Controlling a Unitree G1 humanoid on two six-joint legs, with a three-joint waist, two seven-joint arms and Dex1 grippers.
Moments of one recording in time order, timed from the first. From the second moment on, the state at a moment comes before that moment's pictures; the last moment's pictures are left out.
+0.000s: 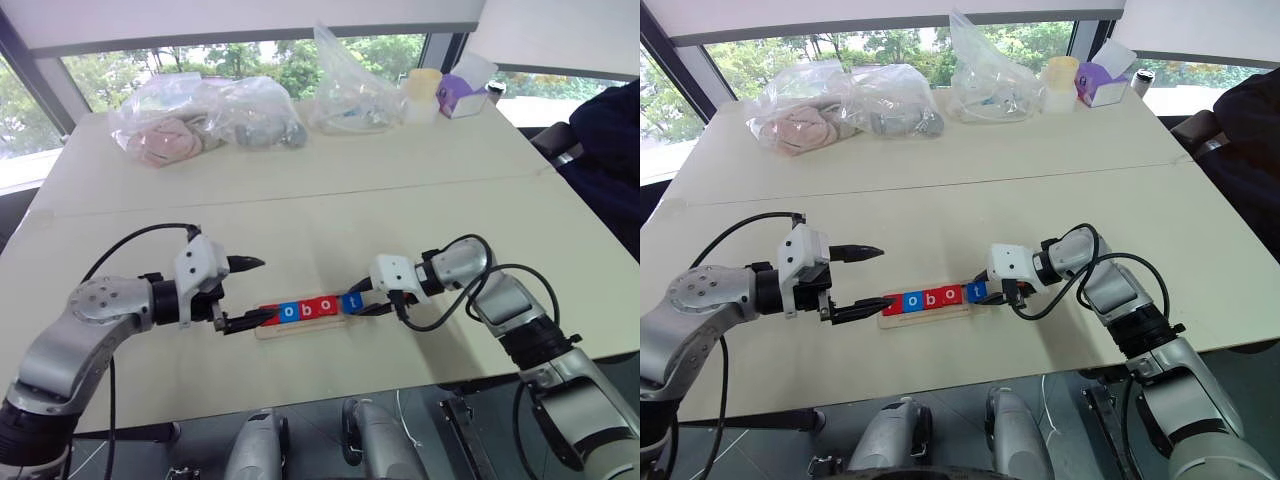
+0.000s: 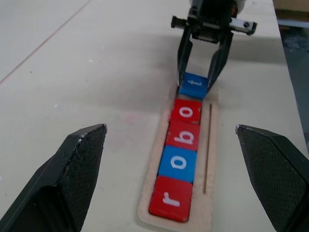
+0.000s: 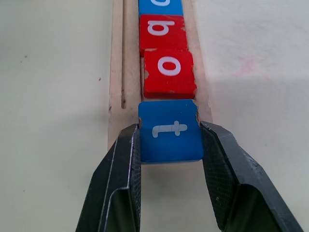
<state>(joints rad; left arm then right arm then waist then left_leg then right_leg) -0.13 0.84 0.07 -0.48 -0.53 0.53 -0.96 -0.60 -0.61 0.38 0.19 0.04 0.06 1.32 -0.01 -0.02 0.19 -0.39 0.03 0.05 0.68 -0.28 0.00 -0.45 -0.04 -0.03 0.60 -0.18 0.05</state>
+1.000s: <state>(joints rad) -0.14 0.84 0.07 -0.48 -0.53 0.52 -0.95 -0.65 -0.57 0.38 0.24 0.02 0.10 1.34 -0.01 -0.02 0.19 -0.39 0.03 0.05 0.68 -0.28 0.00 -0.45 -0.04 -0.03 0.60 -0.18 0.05</state>
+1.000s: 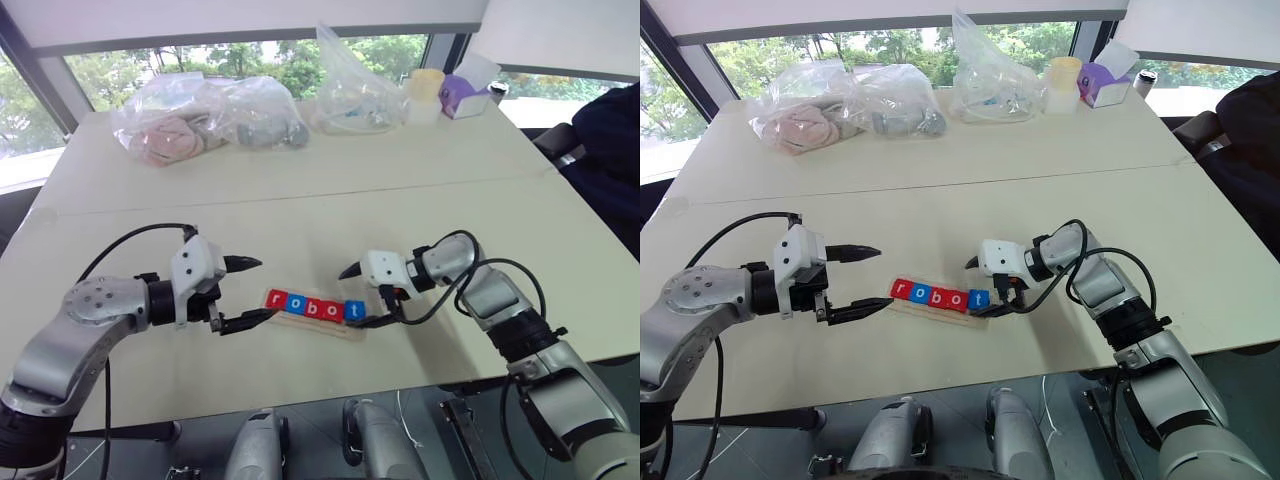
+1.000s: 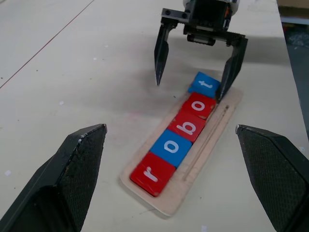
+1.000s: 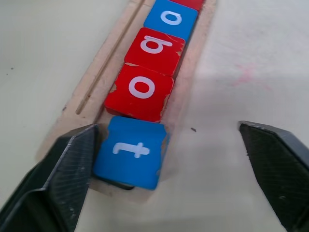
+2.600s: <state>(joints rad) -0.19 0.81 0.05 -0.47 -0.53 0.51 -0.94 -0.61 -0.58 0.29 0.18 0.02 0.10 1.23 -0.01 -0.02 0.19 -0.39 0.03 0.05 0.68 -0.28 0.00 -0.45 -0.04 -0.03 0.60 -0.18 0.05</state>
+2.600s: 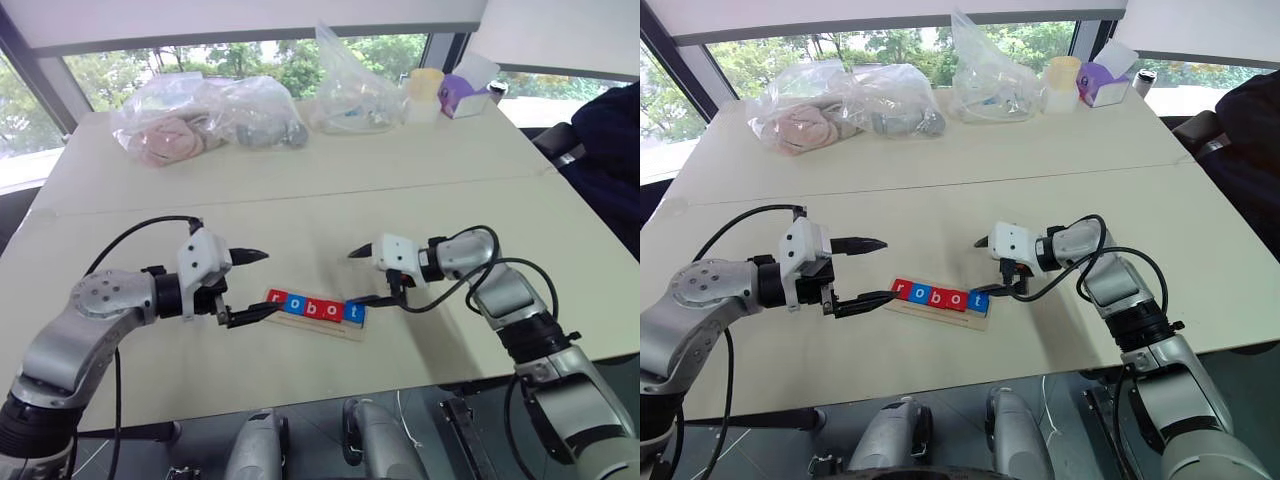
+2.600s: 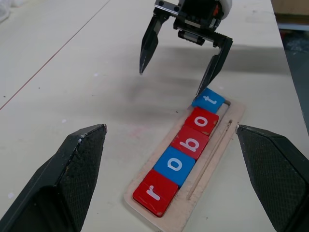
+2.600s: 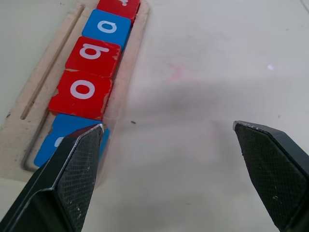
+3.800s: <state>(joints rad) -0.19 0.80 0.05 -0.47 -0.52 0.51 -0.94 -0.61 -0.58 0.30 0.20 0.01 0.09 1.20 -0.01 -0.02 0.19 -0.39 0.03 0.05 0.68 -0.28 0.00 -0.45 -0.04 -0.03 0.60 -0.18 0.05</state>
